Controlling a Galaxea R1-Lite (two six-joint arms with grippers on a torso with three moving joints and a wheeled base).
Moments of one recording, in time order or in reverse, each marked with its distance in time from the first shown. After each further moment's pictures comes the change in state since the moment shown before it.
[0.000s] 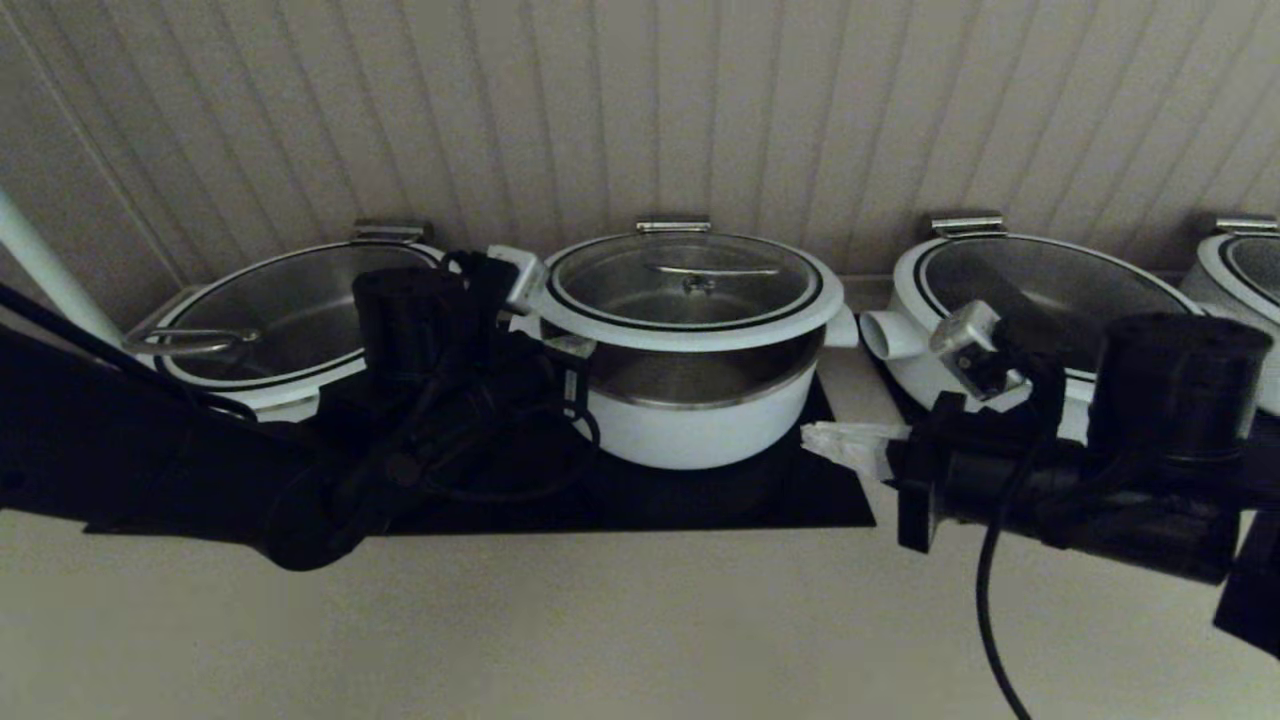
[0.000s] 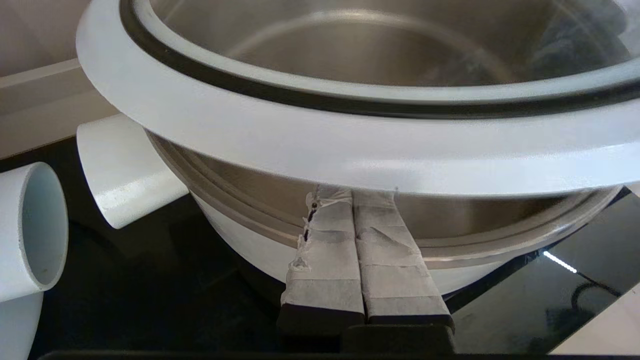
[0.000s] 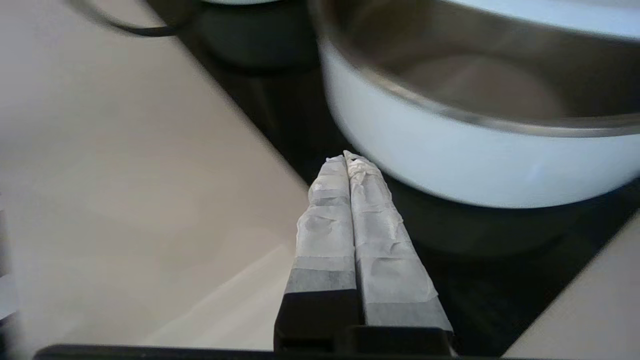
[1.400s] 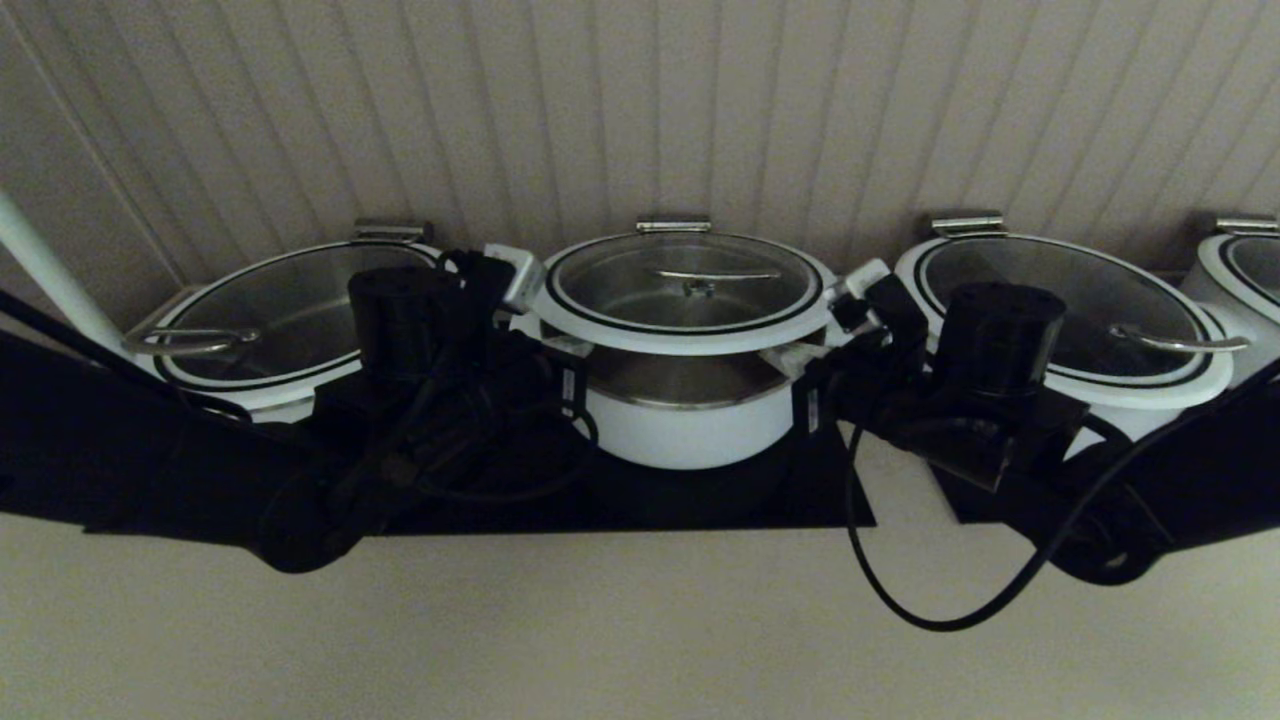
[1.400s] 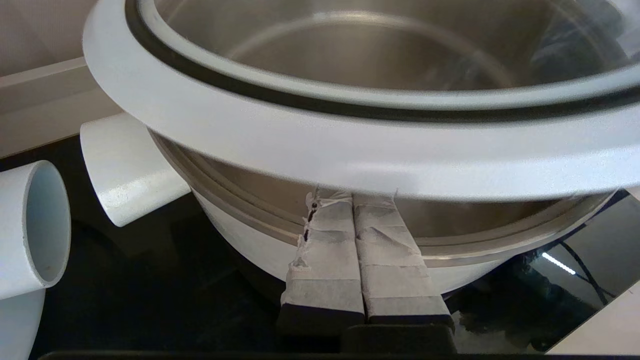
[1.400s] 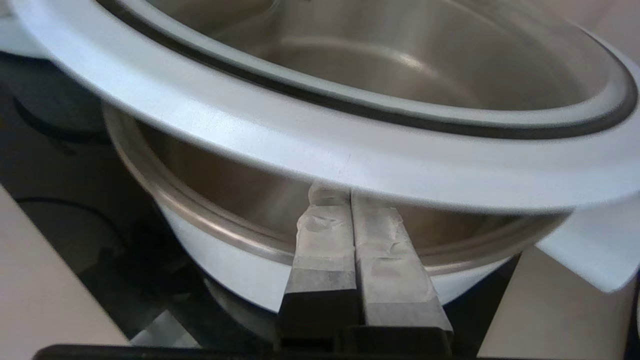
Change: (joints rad) left arm 0.001 -0.008 0.006 -0.001 0.002 -0.005; right arm -0.015 0.326 -0.271 -0.218 -0.227 -0.087
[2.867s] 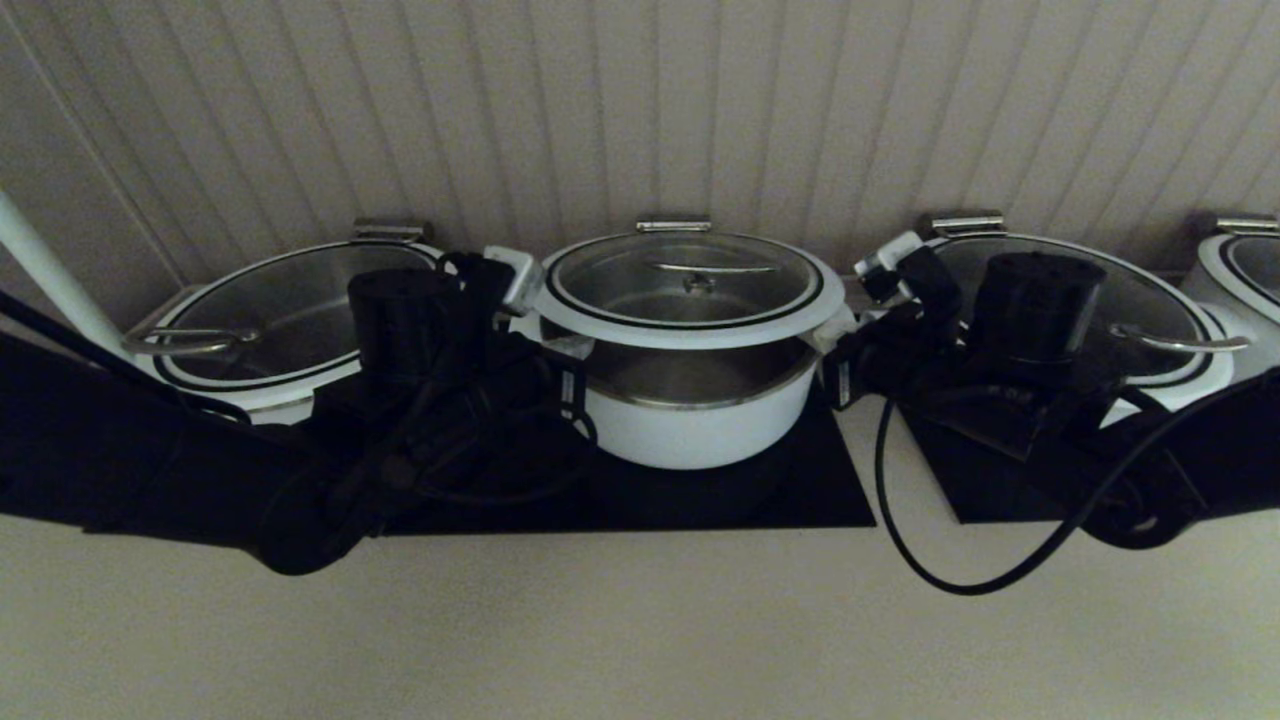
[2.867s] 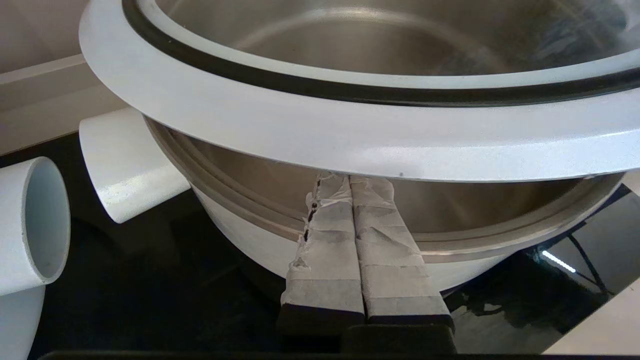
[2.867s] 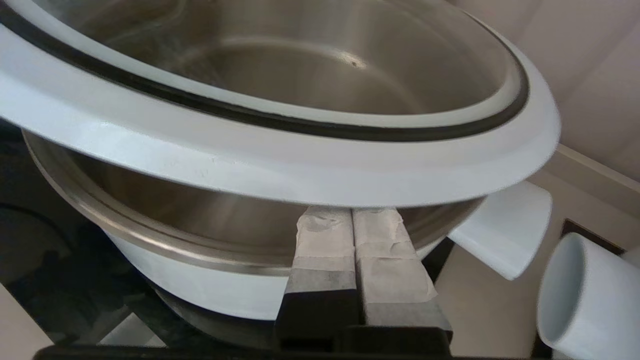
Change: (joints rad) left arm 0.000 -0.001 0.006 0.000 0.000 0.002; right arm -0.077 -0.041 -0.040 0.082 0.003 -0.042
